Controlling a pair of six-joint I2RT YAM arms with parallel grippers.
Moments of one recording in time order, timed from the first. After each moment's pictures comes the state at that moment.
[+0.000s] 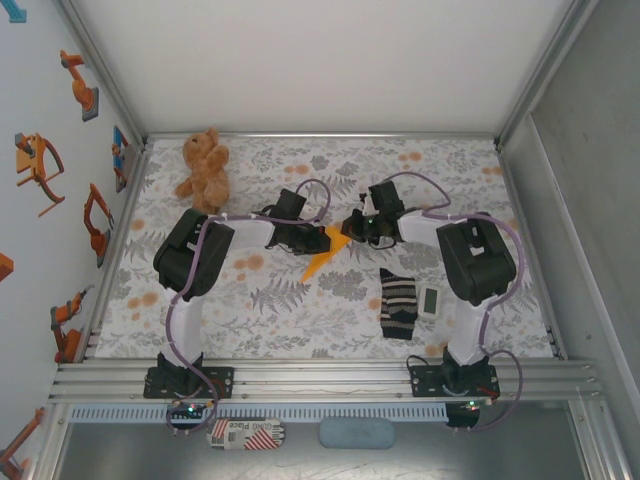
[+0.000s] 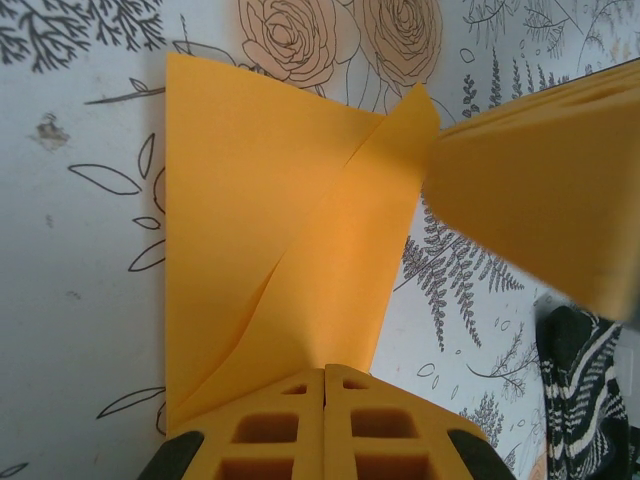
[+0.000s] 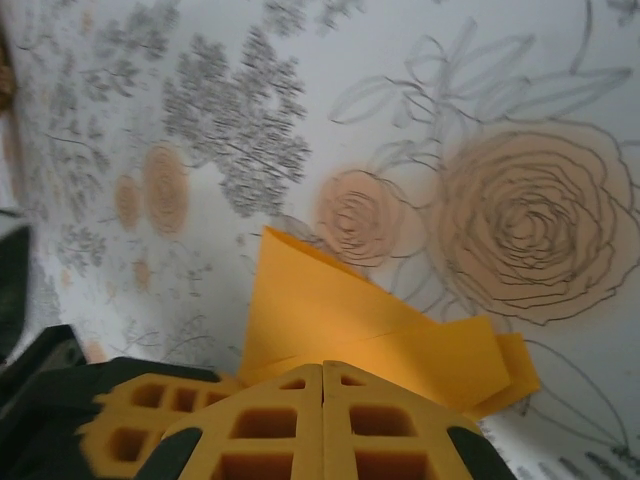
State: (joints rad) left arm -0.63 2.07 1.20 -0.13 0.56 -0.48; right arm 0.41 1.94 1.09 -0.08 -0.51 0.70
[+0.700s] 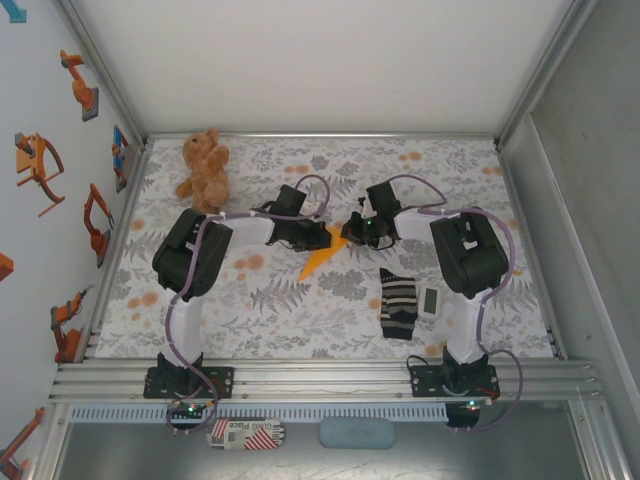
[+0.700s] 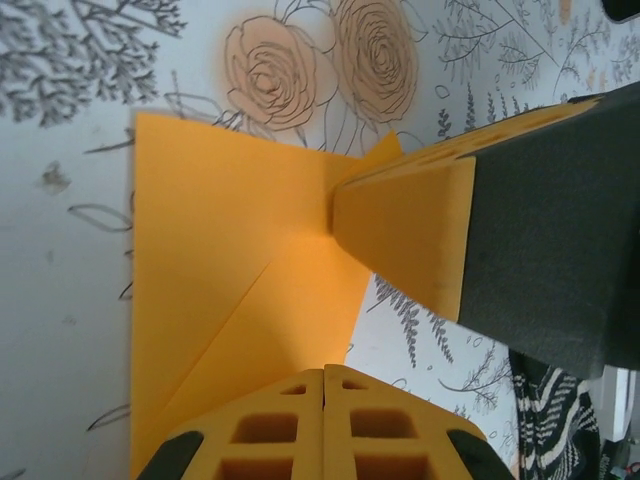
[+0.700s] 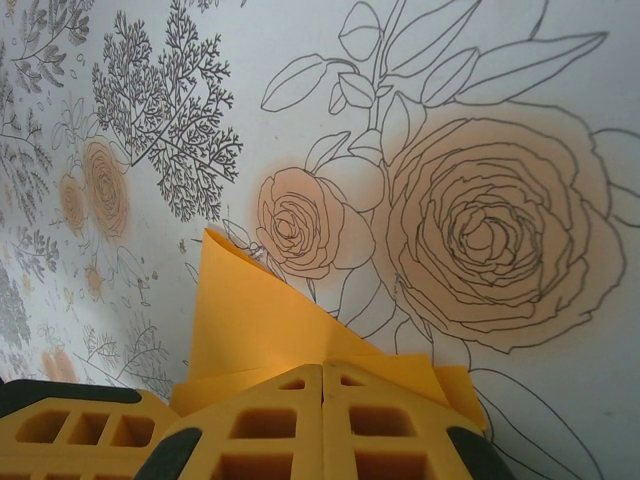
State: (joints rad) left arm -0.63 2.07 1.24 -0.14 0.58 -0.52; right arm 0.41 2.00 1.13 -0.13 -0.51 0.70
